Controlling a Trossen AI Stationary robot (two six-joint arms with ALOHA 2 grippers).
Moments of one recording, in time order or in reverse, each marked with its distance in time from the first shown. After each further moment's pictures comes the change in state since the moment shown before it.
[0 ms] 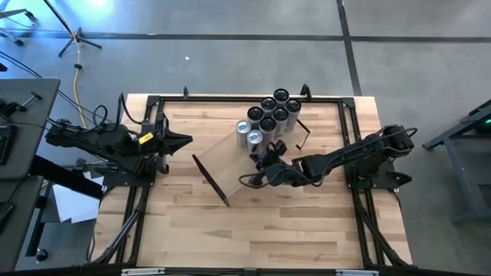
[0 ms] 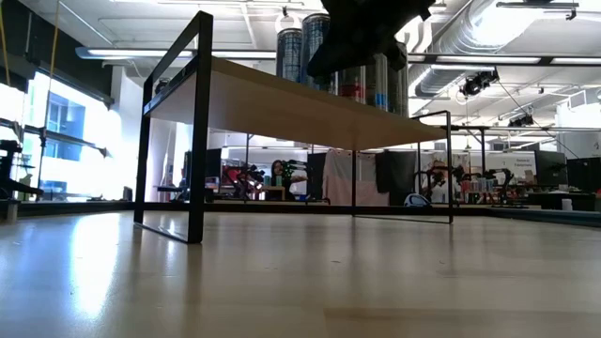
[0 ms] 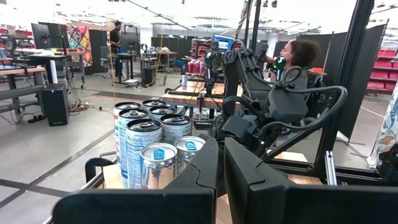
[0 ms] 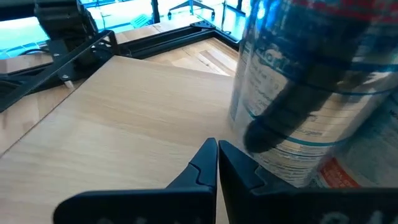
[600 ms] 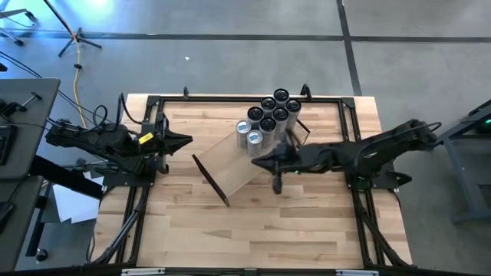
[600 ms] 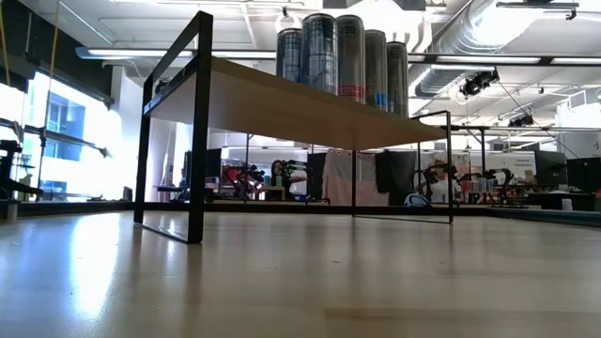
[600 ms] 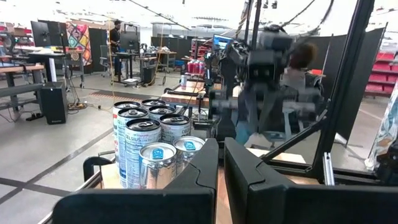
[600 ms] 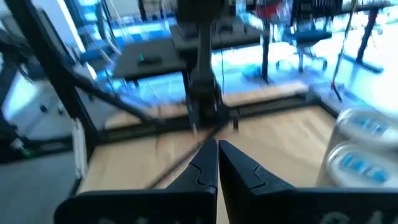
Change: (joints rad) left arm 0.000 0.000 0.000 0.001 0.000 -0.010; right arm 0.002 -0.266 0.000 0.115 -0.416 -0.241
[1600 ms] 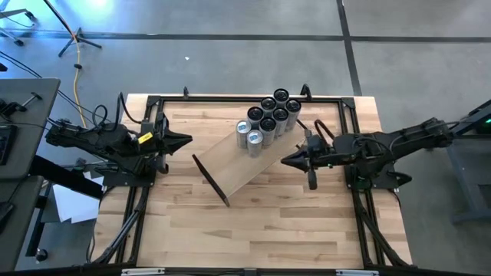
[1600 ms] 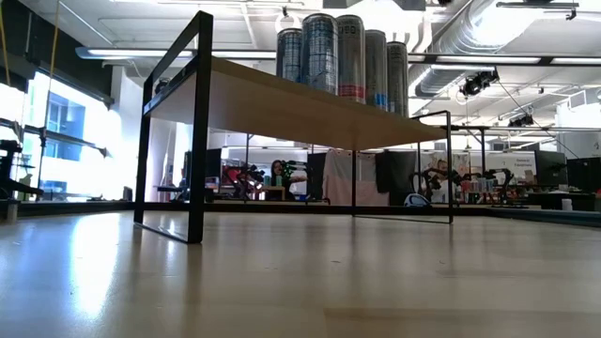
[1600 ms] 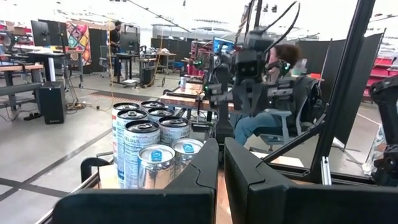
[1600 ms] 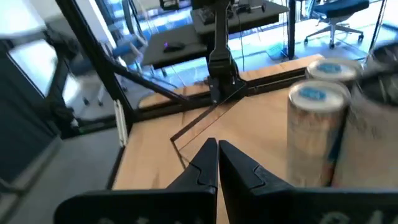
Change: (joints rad) left arm 0.000 0.000 0.000 0.011 0.000 -0.015; right arm 0.000 -0.352 -0.158 -0.221 -0.127 0.093
